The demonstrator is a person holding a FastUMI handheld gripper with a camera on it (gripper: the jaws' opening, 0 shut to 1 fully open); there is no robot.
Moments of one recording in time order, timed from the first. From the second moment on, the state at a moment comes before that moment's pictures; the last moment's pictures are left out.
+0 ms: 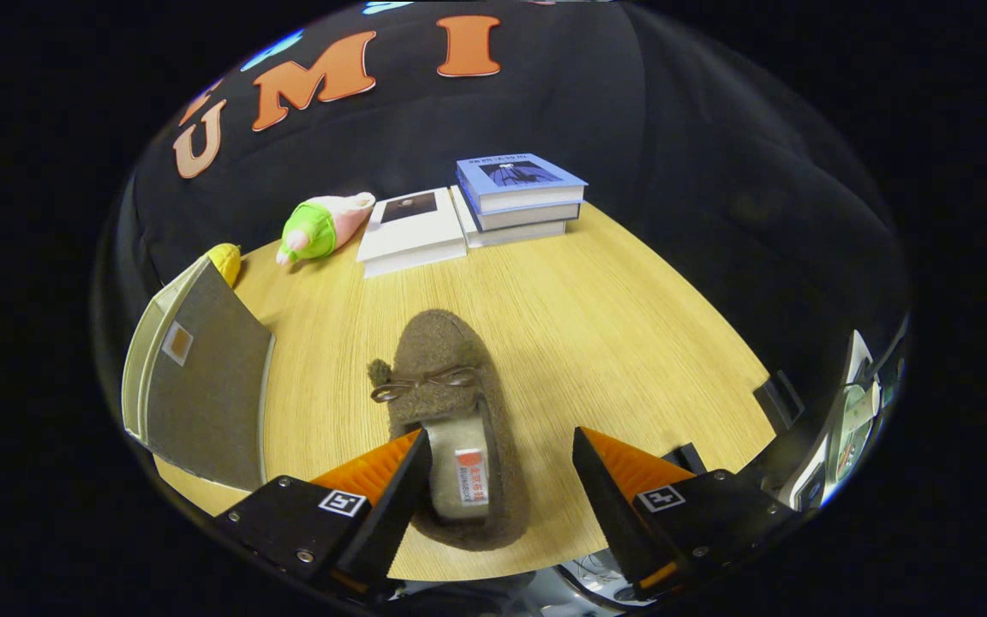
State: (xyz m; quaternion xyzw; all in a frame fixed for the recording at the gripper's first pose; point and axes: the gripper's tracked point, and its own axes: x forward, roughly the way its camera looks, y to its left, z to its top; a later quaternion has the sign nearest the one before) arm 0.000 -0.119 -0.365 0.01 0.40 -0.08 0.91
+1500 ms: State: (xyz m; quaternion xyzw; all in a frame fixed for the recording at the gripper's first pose) arm 0.055 0.071 -0.223 0.13 0.35 -0.01 0.93
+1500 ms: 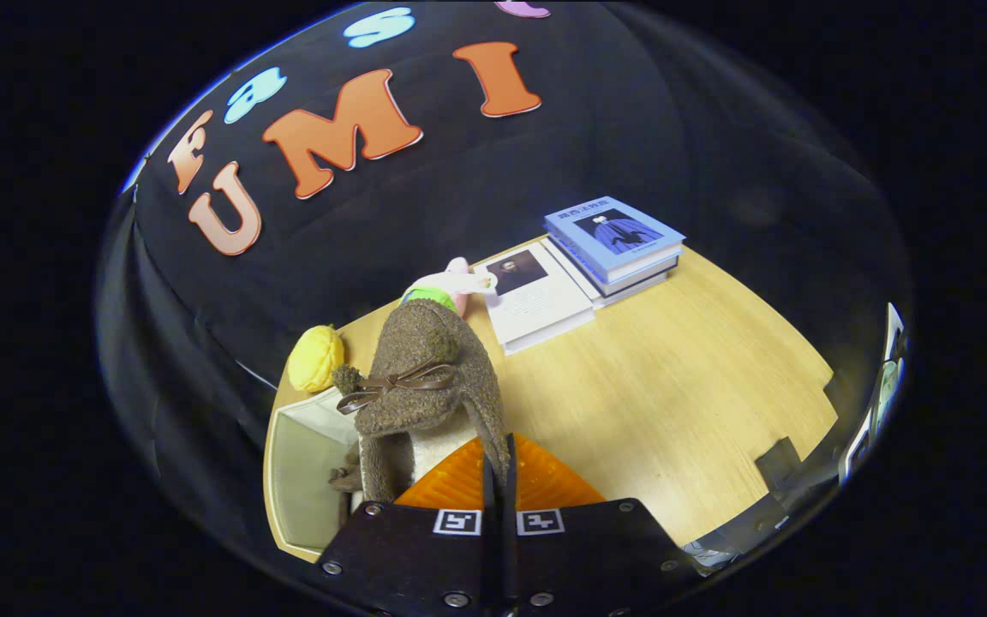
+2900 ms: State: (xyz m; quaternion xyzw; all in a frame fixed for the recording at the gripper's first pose) arm 0.029 0.230 -0.275 0.13 0.40 0.05 0.90
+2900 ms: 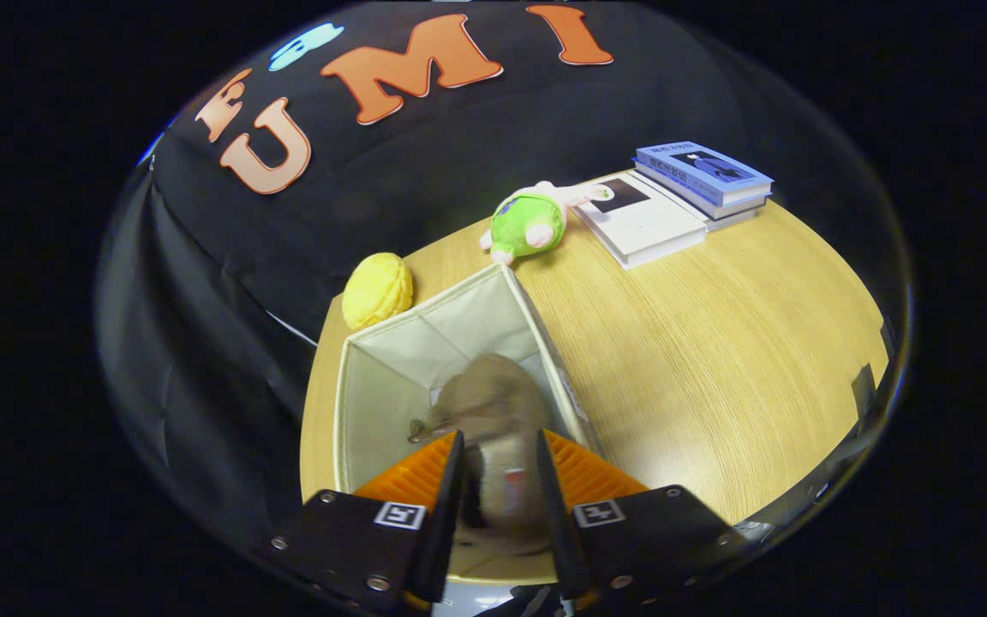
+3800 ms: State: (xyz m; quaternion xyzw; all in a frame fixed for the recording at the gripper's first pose) arm 0.082 0.143 -0.052 -0.01 0.16 0.04 0.99
